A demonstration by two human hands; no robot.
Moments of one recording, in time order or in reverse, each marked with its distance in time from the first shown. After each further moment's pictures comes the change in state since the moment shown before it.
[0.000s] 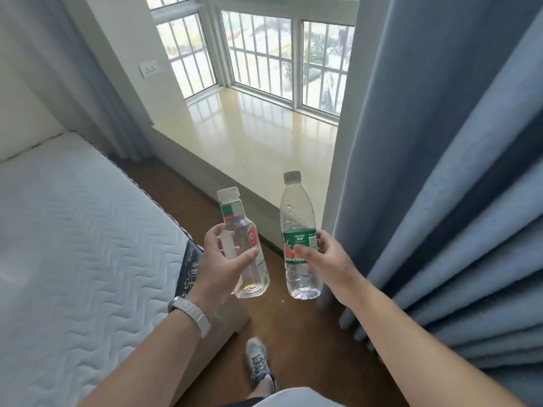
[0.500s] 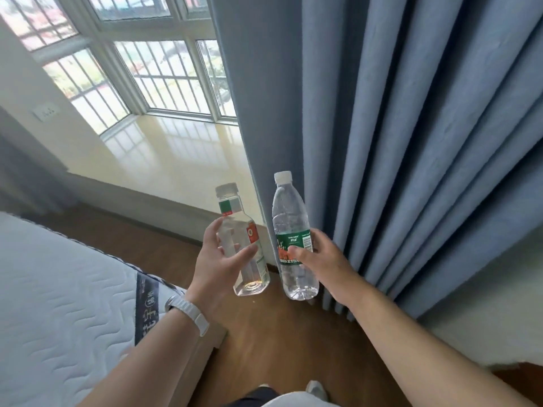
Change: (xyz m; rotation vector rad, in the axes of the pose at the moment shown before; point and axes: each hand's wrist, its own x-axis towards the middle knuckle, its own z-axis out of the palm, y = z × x) left_hand -0.062 0.034 0.087 -0.021 -0.323 0.088; right_hand -0.129 0.026 -0.070 0.090 0.303 -0.101
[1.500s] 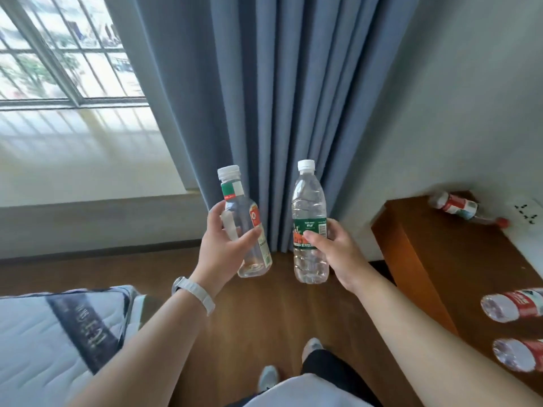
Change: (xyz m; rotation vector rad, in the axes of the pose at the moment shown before) left_hand -0.116 -0.054 -0.028 0.006 -0.479 0.020; right_hand -0.231 0.066 0.072 -0.017 0.665 0.035
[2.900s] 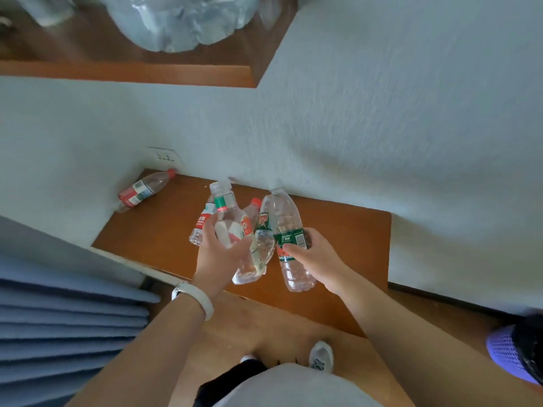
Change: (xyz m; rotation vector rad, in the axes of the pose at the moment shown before) left_hand -0.303 0.014 0.538 0.589 -0.930 0.289; right_hand -0.363 0.178 -0.432 0.269 0.861 0.235
